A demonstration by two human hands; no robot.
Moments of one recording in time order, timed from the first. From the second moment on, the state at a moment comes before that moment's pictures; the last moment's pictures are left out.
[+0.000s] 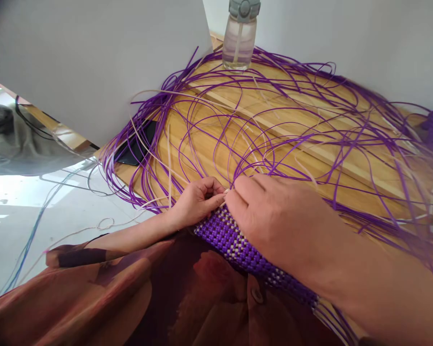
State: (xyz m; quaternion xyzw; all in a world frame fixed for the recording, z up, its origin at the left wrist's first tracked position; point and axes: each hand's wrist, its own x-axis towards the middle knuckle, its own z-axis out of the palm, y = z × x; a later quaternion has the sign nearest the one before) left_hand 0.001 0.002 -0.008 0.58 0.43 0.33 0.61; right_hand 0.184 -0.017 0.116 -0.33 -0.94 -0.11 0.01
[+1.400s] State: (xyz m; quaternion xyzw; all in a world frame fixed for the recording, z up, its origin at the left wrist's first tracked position) left_hand 0.001 0.002 -0.005 0.39 0.43 0.32 0.75; right_hand 0.178 -0.070 0.088 -0.33 -0.90 0.25 0.12
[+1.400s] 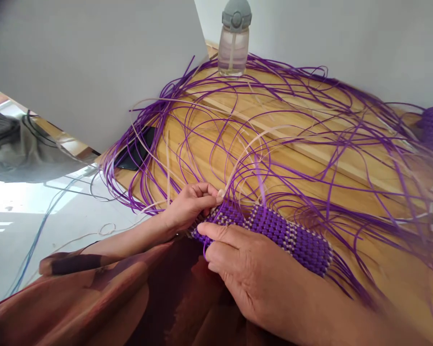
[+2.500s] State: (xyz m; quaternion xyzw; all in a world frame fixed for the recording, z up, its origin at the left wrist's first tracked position) left_hand -0.002 -0.002 -0.011 0.37 0.34 0.37 0.78; right_hand 0.184 0.009 0.074 -0.44 -0.87 0.23 0.08
